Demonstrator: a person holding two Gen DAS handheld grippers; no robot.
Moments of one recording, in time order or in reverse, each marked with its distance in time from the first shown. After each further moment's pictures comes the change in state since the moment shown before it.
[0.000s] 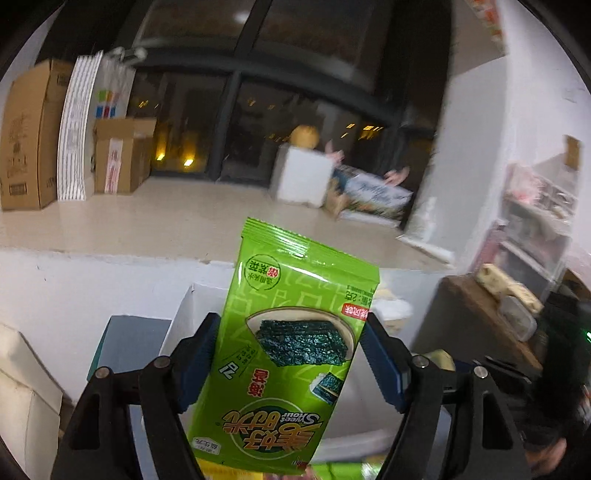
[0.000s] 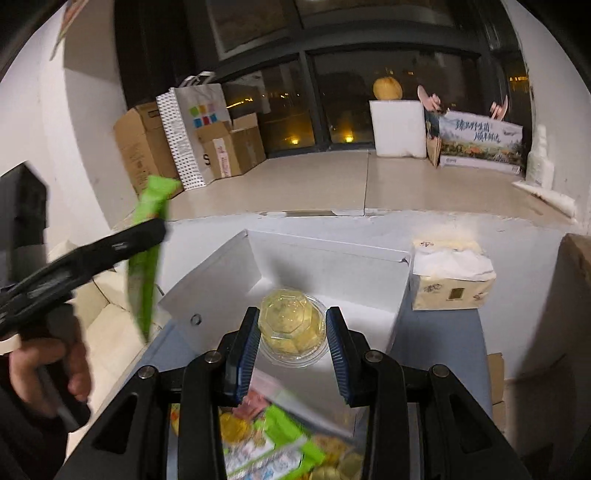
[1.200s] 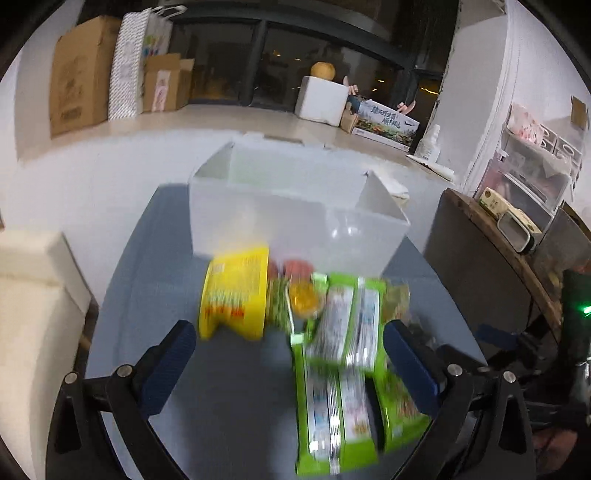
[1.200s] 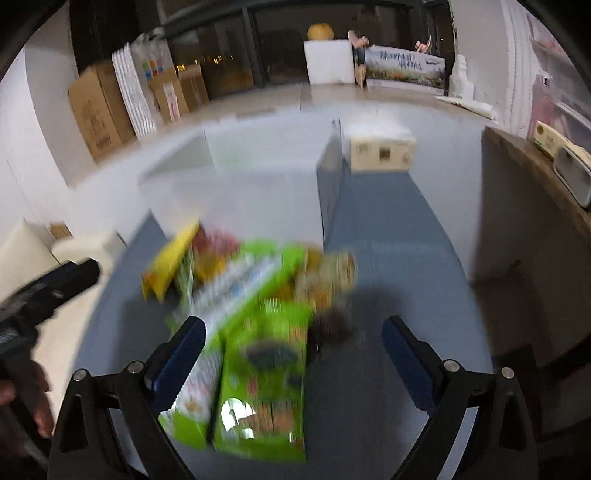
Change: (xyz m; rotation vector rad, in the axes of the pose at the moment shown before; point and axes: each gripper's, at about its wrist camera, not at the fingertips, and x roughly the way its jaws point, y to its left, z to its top) left arm -0.144 -0.028 -0.185 -0.037 0.193 0.097; right arm -0.081 0.048 -0.174 0.115 0.189 -0.250
